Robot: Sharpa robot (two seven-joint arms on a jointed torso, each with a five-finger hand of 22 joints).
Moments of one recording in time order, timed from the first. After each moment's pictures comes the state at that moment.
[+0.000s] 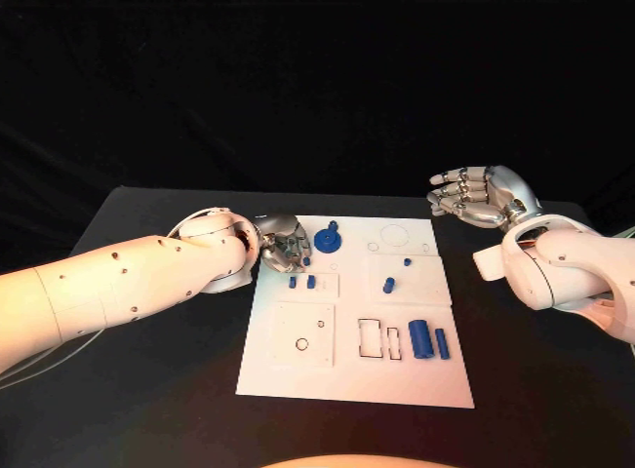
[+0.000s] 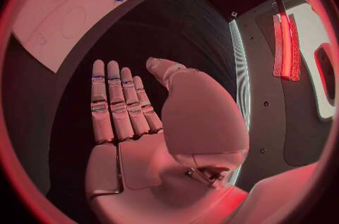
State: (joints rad) left arm 1.21 -0.67 -0.05 1.32 -1.33 -0.06 -0.13; left_hand 1.41 -0.25 0.62 0.09 0.05 0.80 0.16 0.21 0.28 1.05 0.09 0.42 0.19 1.26 0.02 1.40 0.92 0.15 1.01 0.13 1.19 0.99; right arm 1.31 -0.93 -0.15 1.55 -0.49 -0.65 0.24; right_hand 1.33 -0.20 0.51 0.12 0.24 0.78 0.20 0.25 0.31 0.96 0.19 0.24 0.06 1.03 0.13 0.19 0.33 0.18 1.00 0.24 0.07 0.24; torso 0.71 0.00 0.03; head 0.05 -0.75
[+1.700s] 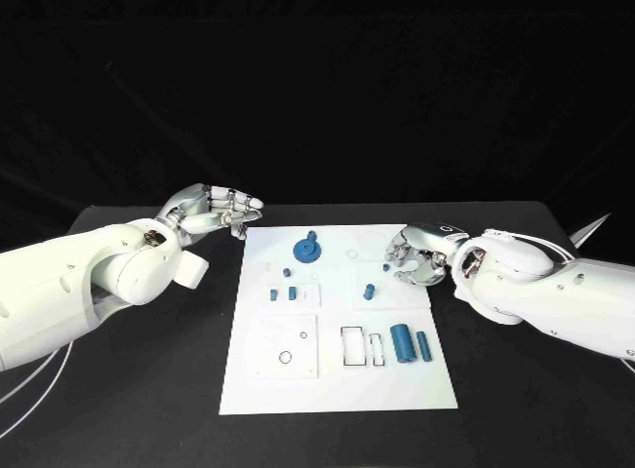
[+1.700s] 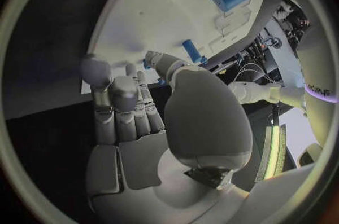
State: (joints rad) left arm 1.22 -0.88 0.01 1.41 -0.29 -0.16 0.24; left_hand 1.43 -0.18 0.65 0.02 0.05 0.88 0.19 0.31 0.31 0.95 0.12 0.49 0.23 1.05 0.05 1.17 0.51 0.17 0.82 0.15 1.04 0.82; right arm 1.25 -0.86 -0.15 1.47 -1.51 -0.29 -0.14; right_hand 1.32 -0.25 0.52 0.05 0.24 0.94 0.17 0.19 0.29 1.14 0.10 0.09 0.07 1.46 0.01 1.06 0.98 0.13 1.38 0.09 0.91 0.90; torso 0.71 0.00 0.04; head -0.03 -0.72
